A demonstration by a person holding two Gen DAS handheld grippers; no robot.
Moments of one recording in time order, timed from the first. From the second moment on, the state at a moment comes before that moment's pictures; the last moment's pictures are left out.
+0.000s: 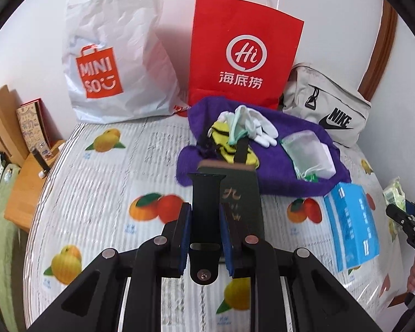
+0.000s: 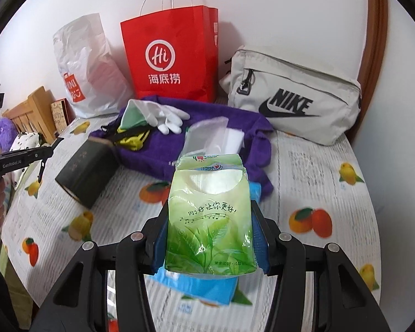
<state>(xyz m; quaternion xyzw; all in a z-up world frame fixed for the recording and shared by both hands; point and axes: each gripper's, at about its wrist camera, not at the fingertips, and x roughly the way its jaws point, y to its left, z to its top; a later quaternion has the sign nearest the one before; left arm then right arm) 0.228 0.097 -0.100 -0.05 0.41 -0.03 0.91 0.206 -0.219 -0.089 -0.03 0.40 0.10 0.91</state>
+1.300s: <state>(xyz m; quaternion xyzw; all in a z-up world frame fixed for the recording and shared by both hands) 0.372 0.046 -0.103 -0.03 0.43 -0.09 0.90 0.377 -0.184 -0.108 -0.03 0.43 0.13 0.89</state>
